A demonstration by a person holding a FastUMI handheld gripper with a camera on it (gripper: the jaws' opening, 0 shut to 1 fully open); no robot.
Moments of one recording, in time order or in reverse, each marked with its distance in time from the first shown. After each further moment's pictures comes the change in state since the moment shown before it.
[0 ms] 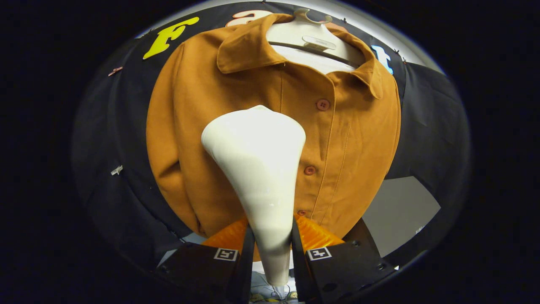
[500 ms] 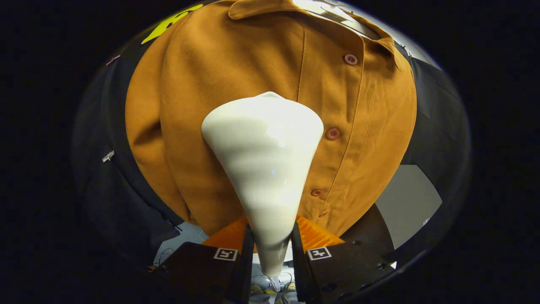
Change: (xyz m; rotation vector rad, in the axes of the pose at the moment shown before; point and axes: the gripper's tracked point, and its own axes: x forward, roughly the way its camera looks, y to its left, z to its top) arm 0.033 0.009 -0.051 -0.014 0.135 -0.017
